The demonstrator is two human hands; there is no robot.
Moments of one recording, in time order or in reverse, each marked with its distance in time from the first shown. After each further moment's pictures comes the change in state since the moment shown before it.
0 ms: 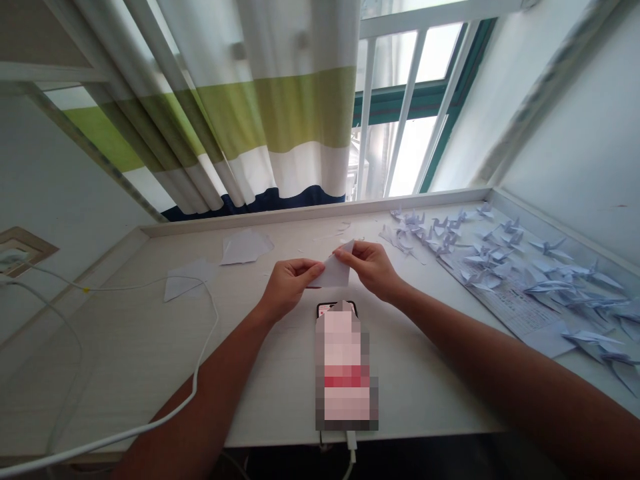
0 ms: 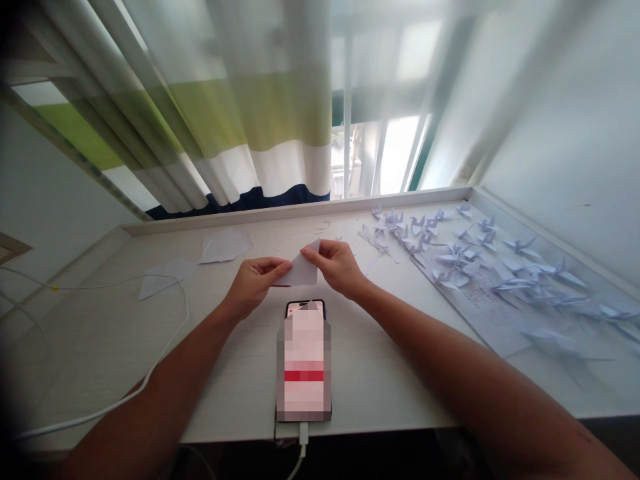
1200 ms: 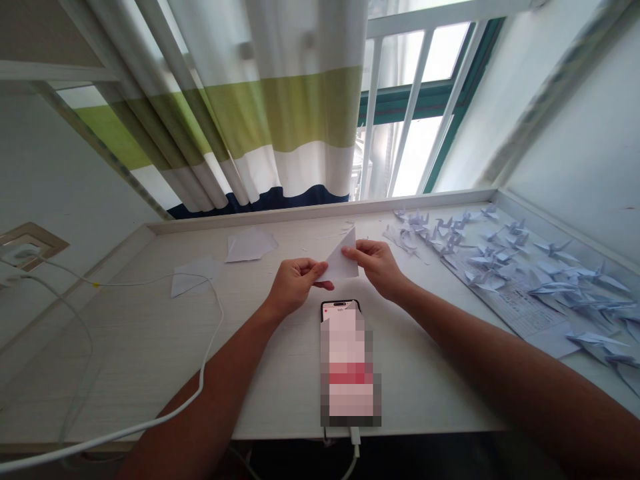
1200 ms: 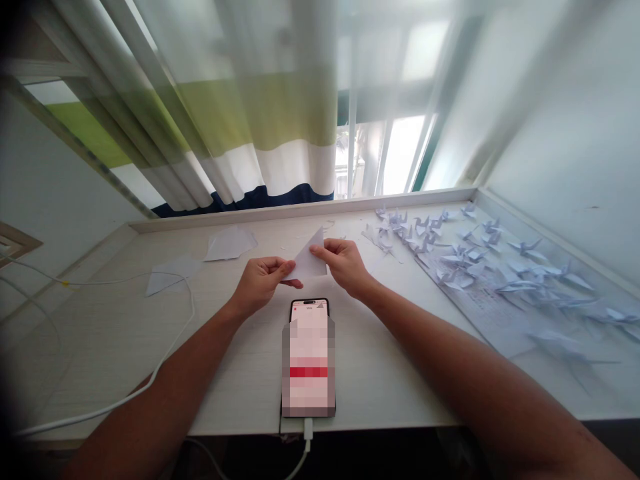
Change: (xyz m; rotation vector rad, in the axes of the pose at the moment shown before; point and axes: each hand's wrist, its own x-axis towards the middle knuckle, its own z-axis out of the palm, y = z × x) left_hand -0.003 0.002 0.000 0.114 -0.070 0.041; right_hand 0.001 -0.002 -0.002 0.090 0.066 0.100
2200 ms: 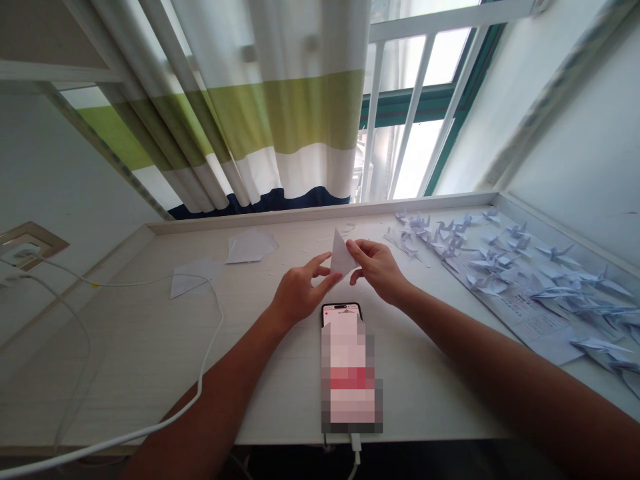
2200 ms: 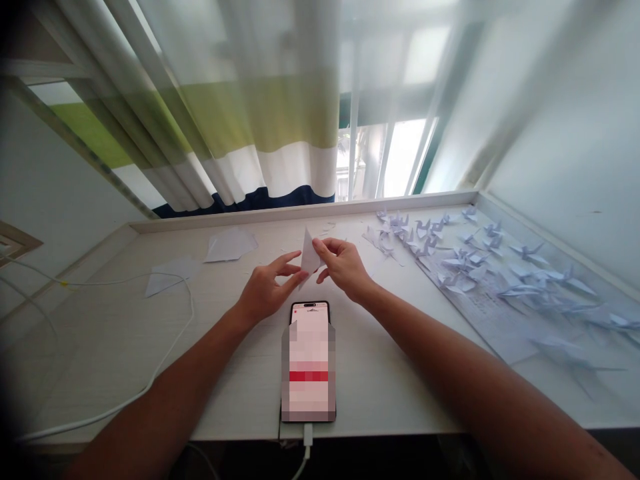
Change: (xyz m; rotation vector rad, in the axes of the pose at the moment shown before) left_hand -0.005 -0.001 0.000 0.556 0.051 0.256; right_hand 0.000 -0.003 0.004 0.019 -0.011 0.042
